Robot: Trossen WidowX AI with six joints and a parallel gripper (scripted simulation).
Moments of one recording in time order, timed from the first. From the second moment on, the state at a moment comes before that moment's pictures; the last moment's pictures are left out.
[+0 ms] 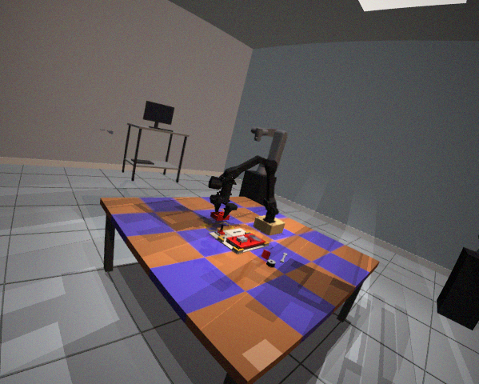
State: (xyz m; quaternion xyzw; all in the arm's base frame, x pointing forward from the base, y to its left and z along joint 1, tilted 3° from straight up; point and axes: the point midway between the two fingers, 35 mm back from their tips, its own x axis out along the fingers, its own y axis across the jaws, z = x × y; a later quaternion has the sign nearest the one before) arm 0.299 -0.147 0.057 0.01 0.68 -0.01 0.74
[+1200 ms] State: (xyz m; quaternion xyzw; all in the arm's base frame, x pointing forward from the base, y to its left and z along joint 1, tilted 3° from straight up) arm 0.300 -0.146 0.026 0.00 0.68 -0.01 0.74
